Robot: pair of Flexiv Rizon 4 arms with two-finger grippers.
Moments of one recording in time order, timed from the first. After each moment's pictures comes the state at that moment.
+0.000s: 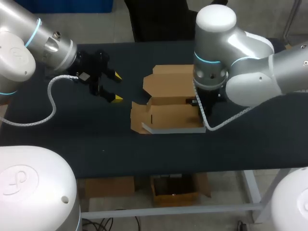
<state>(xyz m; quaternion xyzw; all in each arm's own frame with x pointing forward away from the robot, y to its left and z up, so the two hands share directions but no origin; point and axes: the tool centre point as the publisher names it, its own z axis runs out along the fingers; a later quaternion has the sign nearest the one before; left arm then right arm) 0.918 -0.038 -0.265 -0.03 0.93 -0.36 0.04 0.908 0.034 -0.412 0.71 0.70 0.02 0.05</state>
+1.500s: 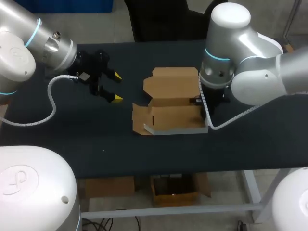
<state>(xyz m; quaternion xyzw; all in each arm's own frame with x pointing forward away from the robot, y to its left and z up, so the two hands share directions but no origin) 0.918 -0.038 -0.265 -0.03 0.93 -0.36 0.04 0.906 0.029 -0.414 0.71 0.70 0.03 0.01</state>
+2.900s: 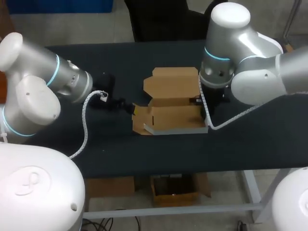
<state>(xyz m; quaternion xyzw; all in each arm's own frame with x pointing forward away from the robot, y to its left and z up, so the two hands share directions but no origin) 0.879 -0.060 -0.337 -0.52 0.78 -0.33 -0.06 0.906 0.029 -0.414 0.71 0.70 0.03 0.01</state>
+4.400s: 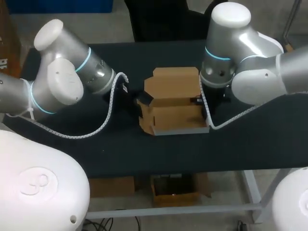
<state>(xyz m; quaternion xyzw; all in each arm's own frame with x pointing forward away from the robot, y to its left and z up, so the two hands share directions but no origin) 0.894 -0.115 -0.370 -0.75 0.61 -0.21 -0.19 0.907 0.027 -0.414 0.71 0.70 0.03 0.01</state>
